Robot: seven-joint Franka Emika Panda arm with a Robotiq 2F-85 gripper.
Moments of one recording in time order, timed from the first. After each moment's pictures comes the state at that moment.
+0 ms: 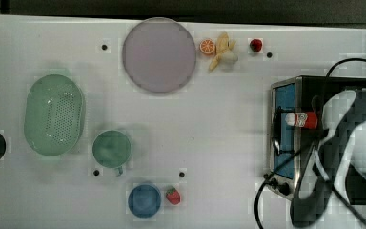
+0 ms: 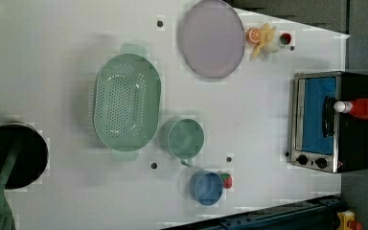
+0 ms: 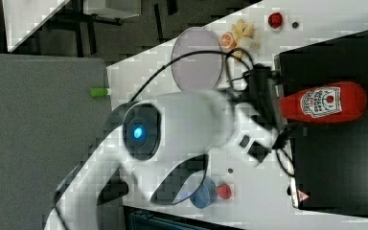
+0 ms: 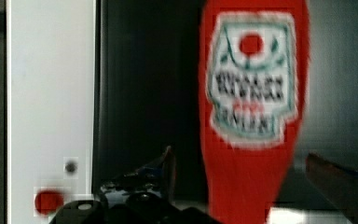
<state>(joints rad) -0.06 0.37 -0.64 -1.77 0.24 0.57 -0.02</state>
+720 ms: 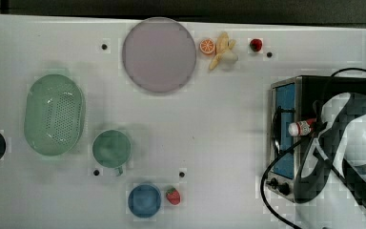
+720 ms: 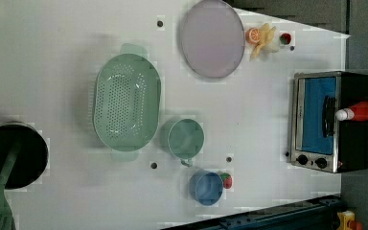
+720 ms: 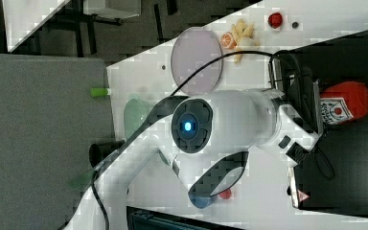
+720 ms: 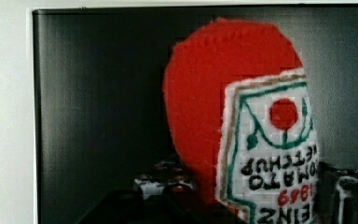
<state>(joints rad) -0.11 0.48 -0.65 -1.78 0.26 0.66 -0.02</state>
